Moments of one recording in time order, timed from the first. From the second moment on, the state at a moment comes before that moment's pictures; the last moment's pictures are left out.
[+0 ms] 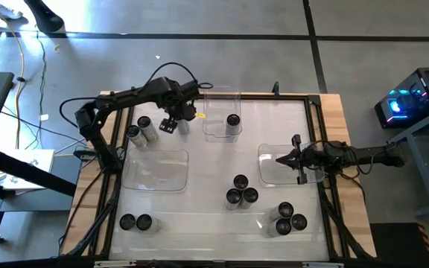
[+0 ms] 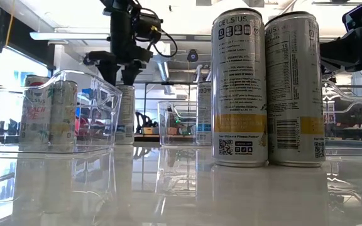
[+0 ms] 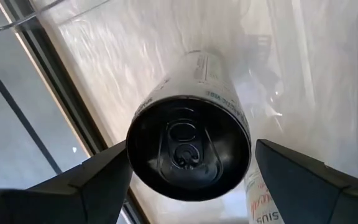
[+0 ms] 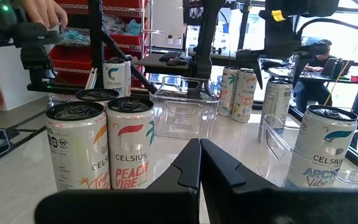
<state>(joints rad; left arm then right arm) 0.48 1.73 1.52 -1.25 -0.21 0.84 0.10 0.03 0.01 0.02 0.04 -0.09</state>
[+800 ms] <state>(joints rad) 0.50 1.73 1.52 -1.20 -0.16 0.60 0.10 0.03 0.01 0.02 0.04 -0.09</state>
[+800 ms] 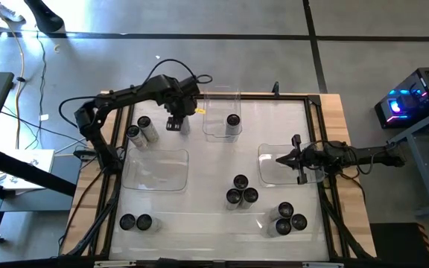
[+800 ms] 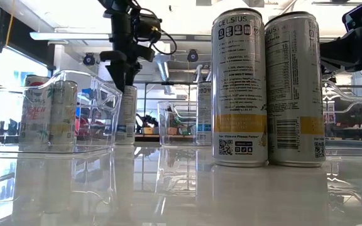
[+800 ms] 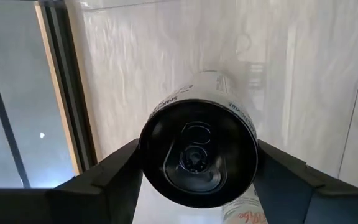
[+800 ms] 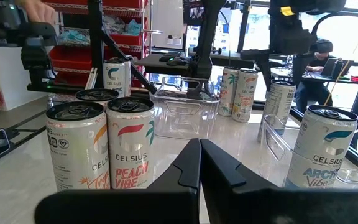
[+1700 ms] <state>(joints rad) 0.36 1.86 1.98 -1.22 -0.09 0.54 0.10 0.03 0.01 0.02 0.04 -0.09</state>
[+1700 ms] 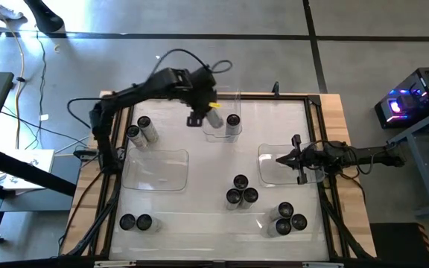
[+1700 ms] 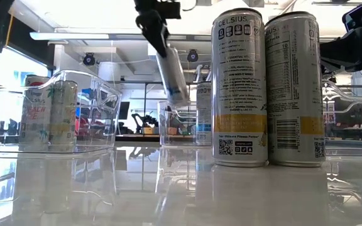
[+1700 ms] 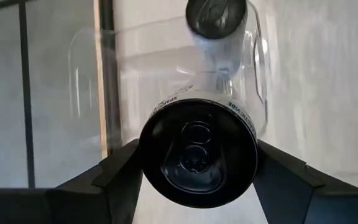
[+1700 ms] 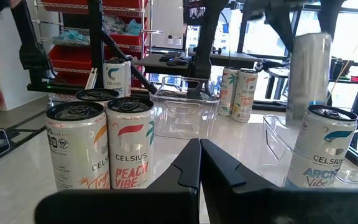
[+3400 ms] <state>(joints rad) 0.34 2.07 1.98 -1.14 -0.05 0.62 0.10 0.03 0.01 0.02 0.04 -0.09</state>
